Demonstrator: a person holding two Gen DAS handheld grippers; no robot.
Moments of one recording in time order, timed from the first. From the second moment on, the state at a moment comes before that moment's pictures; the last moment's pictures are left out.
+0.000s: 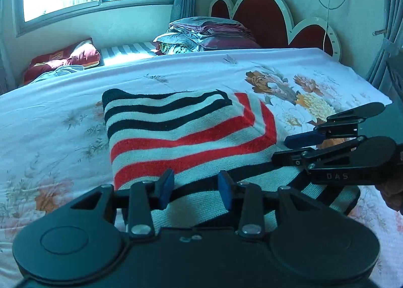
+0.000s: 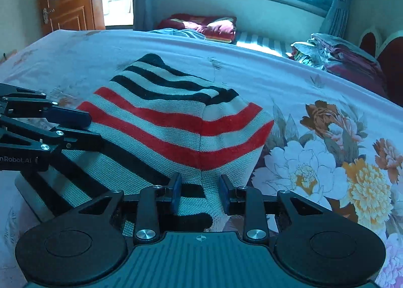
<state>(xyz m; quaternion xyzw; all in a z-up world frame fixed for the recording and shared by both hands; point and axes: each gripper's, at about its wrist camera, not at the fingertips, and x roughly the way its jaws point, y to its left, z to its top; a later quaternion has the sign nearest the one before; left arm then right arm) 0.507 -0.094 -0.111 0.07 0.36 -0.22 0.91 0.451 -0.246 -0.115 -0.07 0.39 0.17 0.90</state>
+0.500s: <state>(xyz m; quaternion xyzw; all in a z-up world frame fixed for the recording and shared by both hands) 0.453 -0.089 -0.103 0.13 0.38 -0.18 0.90 0.381 -0.242 -0.088 -0.08 0.36 0.17 0.91</state>
